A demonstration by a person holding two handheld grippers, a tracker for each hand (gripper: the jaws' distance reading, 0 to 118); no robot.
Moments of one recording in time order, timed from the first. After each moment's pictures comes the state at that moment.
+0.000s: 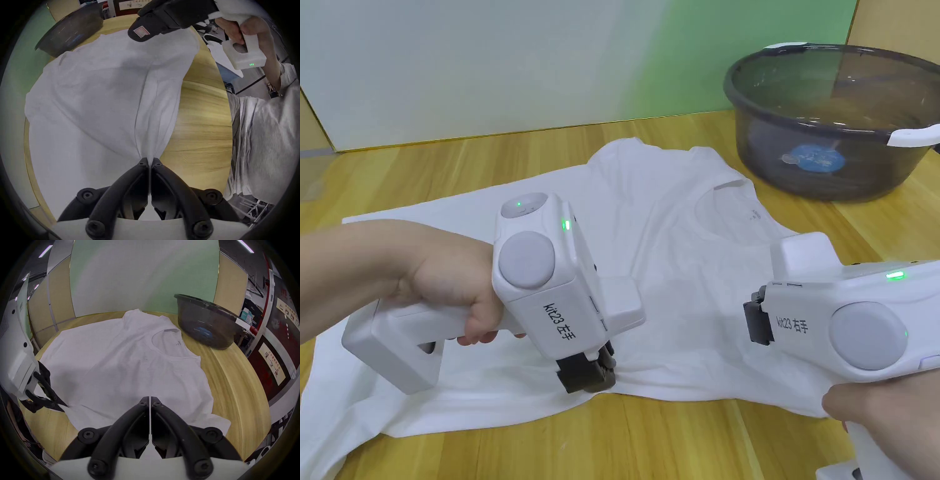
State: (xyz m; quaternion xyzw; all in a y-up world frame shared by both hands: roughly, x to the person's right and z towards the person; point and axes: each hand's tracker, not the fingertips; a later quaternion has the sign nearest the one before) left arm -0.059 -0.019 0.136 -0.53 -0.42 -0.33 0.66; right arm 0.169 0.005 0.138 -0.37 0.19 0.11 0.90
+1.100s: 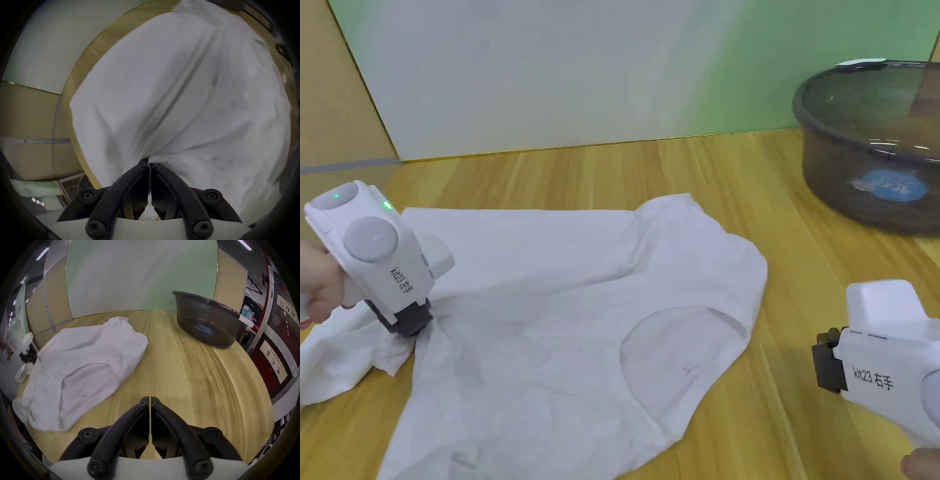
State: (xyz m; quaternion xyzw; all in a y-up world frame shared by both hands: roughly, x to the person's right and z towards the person) left arm -0.313 -0.007 0.094 -0.64 -0.01 -0.26 0.72; right arm 0.167 -0.011 0.113 -0.38 0.19 0.10 0.90
